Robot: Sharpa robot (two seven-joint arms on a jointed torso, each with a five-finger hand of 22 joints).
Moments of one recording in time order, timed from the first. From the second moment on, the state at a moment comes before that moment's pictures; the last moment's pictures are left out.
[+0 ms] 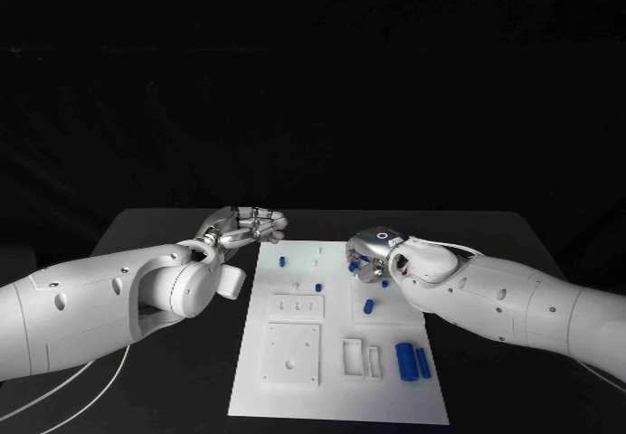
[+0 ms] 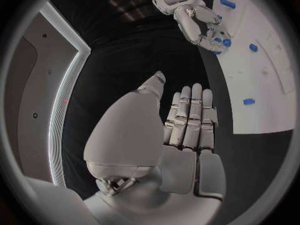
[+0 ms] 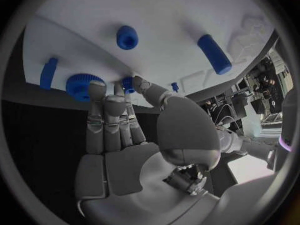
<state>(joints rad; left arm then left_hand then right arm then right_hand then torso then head) 1.37 -0.82 -0.20 1.49 0.00 -0.37 0.32 1.49 -0.15 0.18 0.22 0.11 0.75 0.19 0.38 0.36 1.08 0.15 0.09 0.07 0.89 0.14 0.41 0.45 0.04 0.60 0.04 0.58 1.05 1.26 -0.49 -0.17 1.06 -1.72 -0.29 -0.09 1.12 -0.16 0.74 -0.25 0.05 0.92 0.15 0.38 0.38 1.22 0.08 0.09 0.11 1.32 -0.03 1.14 0.75 0.21 1.28 -0.01 0.66 1.31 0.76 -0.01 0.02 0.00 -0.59</state>
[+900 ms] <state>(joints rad) 1.37 -0.82 -0.20 1.48 0.00 -0.37 0.32 1.49 -0.15 0.18 0.23 0.11 0.75 0.19 0.38 0.36 1.08 0.15 0.08 0.07 0.89 0.14 0.40 0.45 0.04 0.60 0.04 0.58 1.05 1.25 -0.49 -0.17 1.09 -1.74 -0.31 -0.14 1.10 -0.15 0.82 -0.19 0.05 0.98 0.12 0.40 0.40 1.28 0.06 0.10 0.15 1.33 -0.03 1.17 0.74 0.21 1.29 -0.01 0.71 1.31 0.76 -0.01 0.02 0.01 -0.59</state>
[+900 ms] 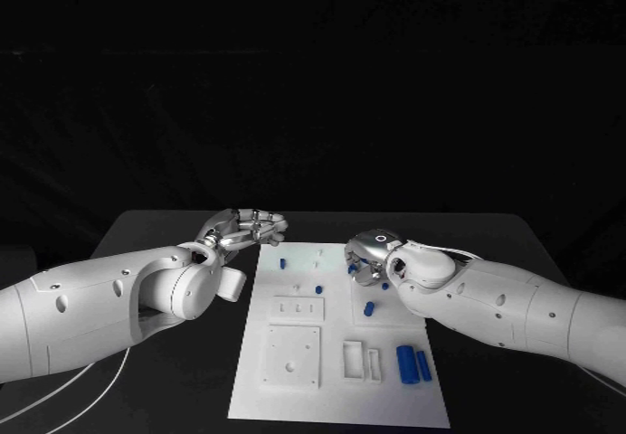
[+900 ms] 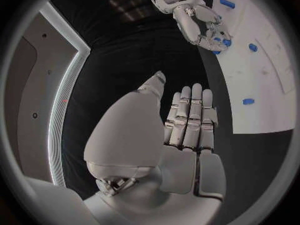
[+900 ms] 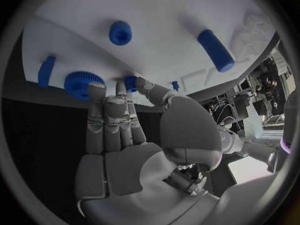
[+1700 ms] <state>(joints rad) 1.37 -0.81 -0.20 1.47 0.00 -0.37 0.32 1.50 -0.15 0.18 0.23 0.11 0.76 0.19 0.38 0.36 1.08 0.15 0.08 0.07 0.89 0.14 0.40 0.45 0.04 0.60 0.04 0.58 1.05 1.25 -0.41 -0.15 1.04 -1.81 -0.45 -0.19 1.11 -0.15 0.85 -0.20 0.04 0.99 0.12 0.41 0.40 1.29 0.06 0.10 0.16 1.33 -0.04 1.18 0.74 0.21 1.29 -0.01 0.73 1.31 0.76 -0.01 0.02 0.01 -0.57</state>
